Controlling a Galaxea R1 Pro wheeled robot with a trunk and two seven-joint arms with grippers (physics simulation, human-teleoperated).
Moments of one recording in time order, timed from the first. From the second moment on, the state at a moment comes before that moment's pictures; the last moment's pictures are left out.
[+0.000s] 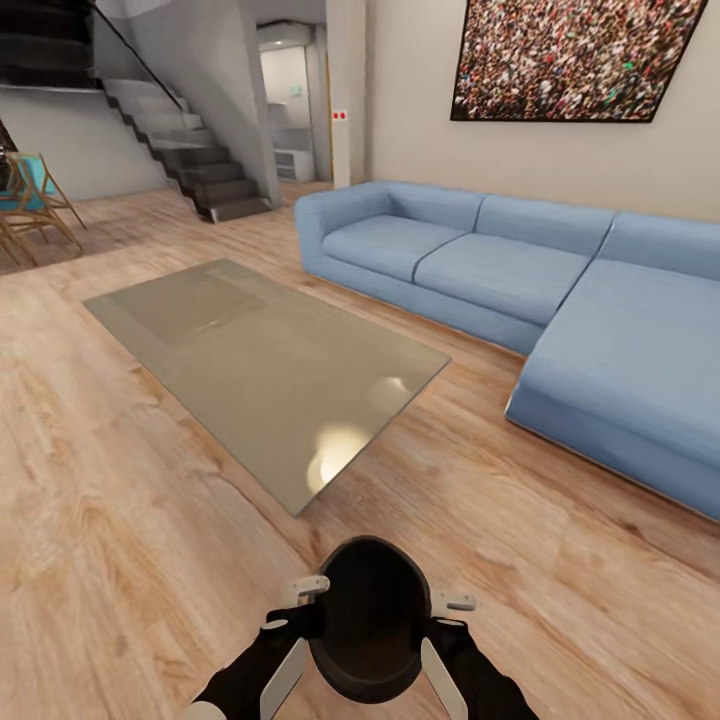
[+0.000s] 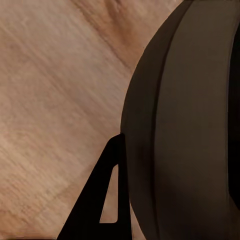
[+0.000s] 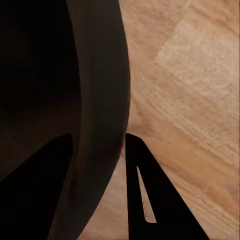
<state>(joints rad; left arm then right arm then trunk) -0.50 -0.17 -0.28 -0.47 0.37 0.16 0.31 -0.43 0.17 0.18 -0.63 -0.24 0.38 -0.39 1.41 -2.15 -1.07</state>
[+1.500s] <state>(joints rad) -0.50 -0.17 -0.28 -0.47 0.37 0.14 0.31 -0.43 0.17 0.18 -0.63 -0.24 0.38 -0.39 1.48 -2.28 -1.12</state>
